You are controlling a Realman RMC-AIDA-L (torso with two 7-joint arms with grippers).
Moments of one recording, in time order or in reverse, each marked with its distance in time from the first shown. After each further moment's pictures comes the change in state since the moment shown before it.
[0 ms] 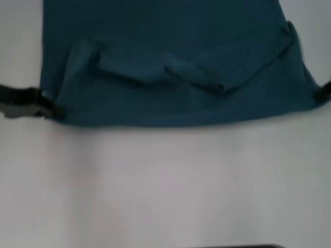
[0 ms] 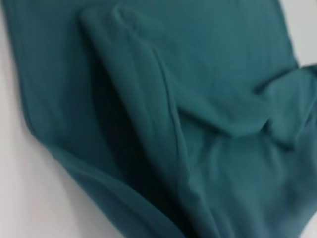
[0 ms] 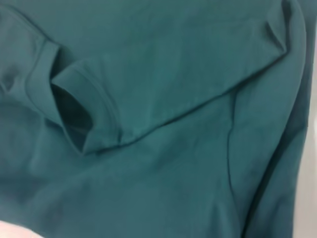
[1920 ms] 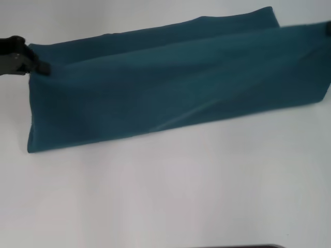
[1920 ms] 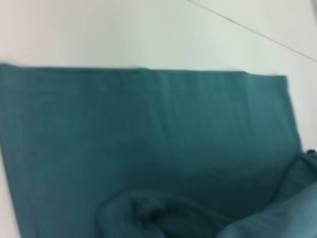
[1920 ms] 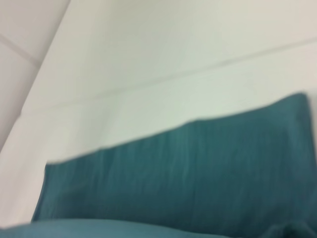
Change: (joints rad) left arm -0.154 0.076 -0.147 0.034 0.115 0.037 -0.115; right arm -0.042 -0.071 0.207 -0.023 0.311 -0.057 0.023
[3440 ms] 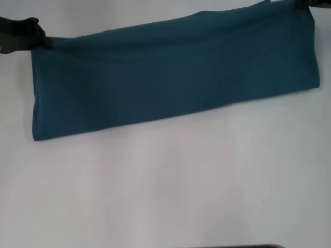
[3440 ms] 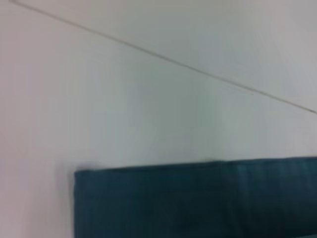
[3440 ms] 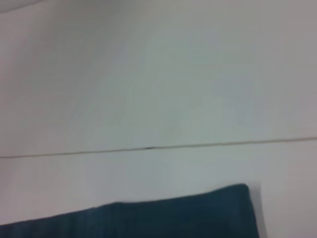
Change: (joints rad) left arm -0.036 -0.095 0.026 0.018 0.092 -0.397 -0.057; right arm 0.082 0.158 -0.240 0.034 -0.089 0.632 0.024
